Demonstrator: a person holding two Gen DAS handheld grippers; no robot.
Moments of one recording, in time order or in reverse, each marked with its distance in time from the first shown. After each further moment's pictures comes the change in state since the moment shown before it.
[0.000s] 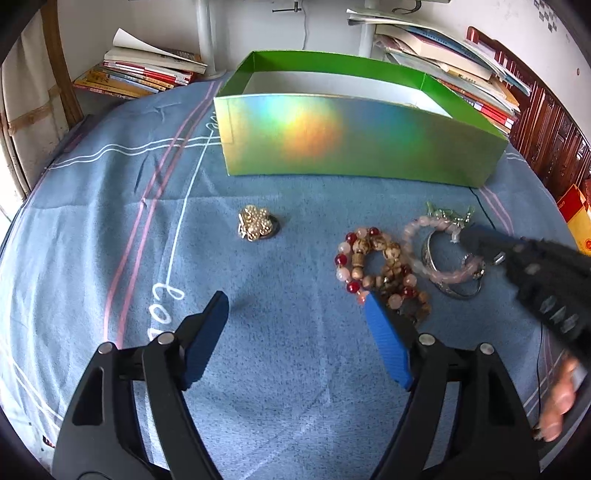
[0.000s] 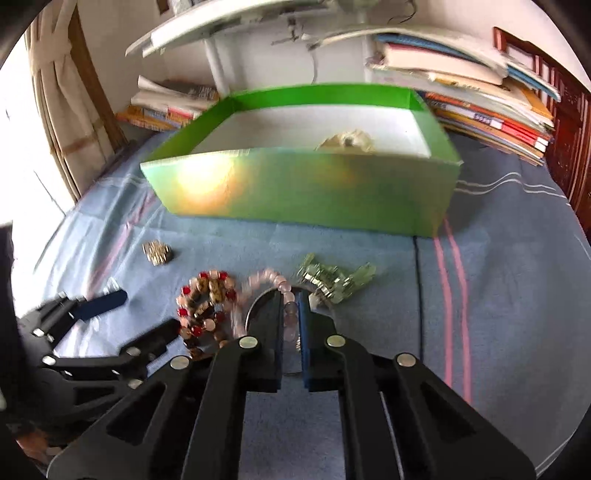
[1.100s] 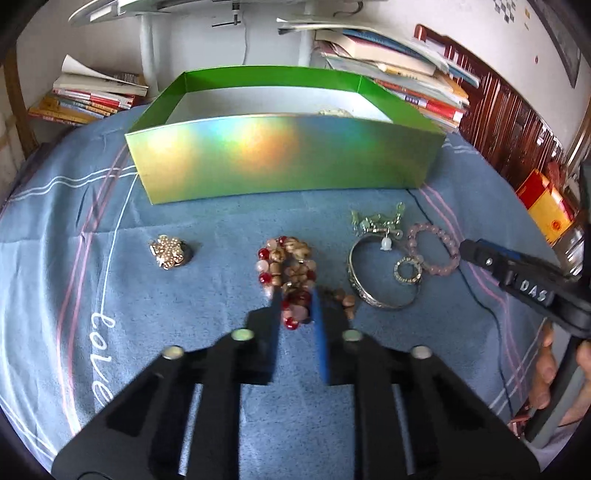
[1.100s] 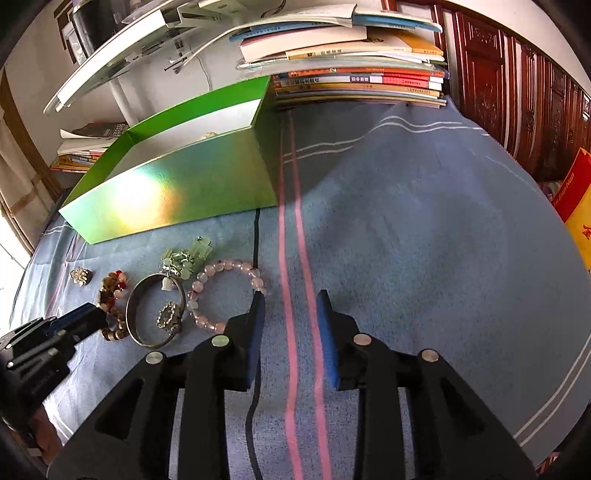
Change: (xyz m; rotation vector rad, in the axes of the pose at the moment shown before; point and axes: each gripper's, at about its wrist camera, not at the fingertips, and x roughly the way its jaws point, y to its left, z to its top) left arm -0.008 -0.035 0.010 0.077 -0.049 -0.167; right arm -0.018 -0.086 -0.032 0.220 -0.017 -0.170
